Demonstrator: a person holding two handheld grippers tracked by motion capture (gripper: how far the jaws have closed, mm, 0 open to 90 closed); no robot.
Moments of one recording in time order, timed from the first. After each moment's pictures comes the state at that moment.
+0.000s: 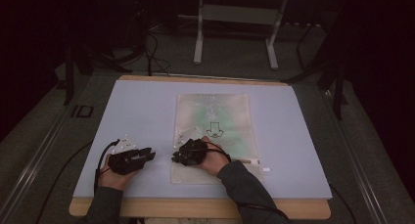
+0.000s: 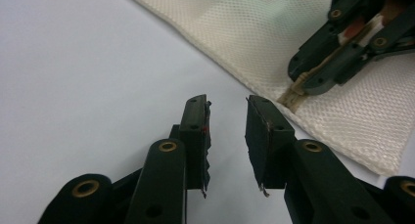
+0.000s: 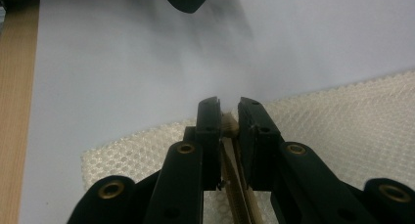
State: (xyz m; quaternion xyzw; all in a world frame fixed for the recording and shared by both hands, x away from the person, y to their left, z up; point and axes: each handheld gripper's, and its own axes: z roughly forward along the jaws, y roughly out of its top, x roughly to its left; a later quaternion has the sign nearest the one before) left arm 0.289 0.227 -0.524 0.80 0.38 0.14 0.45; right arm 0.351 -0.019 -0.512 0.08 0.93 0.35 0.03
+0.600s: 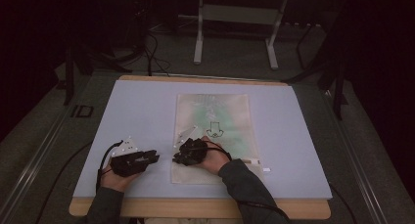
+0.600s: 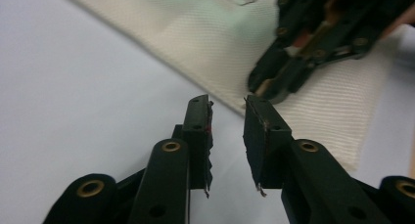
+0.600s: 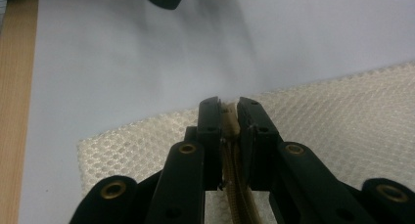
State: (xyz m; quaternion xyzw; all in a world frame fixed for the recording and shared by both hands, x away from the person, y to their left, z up) left arm 0.283 0.217 -0.521 0.81 0.31 0.11 0.48; right arm 0.356 -0.018 -0.515 0.08 0.94 0.33 0.01
